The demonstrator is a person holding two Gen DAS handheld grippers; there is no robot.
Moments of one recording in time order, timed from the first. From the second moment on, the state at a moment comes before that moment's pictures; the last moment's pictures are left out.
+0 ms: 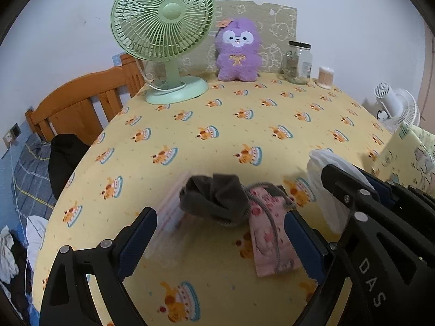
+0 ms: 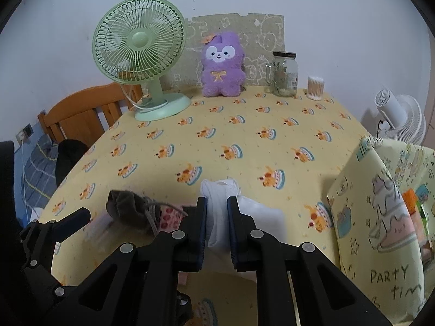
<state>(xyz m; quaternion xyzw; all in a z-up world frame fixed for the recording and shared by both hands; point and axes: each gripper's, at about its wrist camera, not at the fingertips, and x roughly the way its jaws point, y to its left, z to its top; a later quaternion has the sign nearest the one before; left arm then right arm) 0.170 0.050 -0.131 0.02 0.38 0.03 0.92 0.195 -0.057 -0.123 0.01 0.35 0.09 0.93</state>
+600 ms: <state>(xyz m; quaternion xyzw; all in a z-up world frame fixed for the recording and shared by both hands) 0.194 0.056 -0.142 0.00 0.39 0.04 0.92 0.216 -0.057 -0.132 0.02 0.36 0.08 0.93</state>
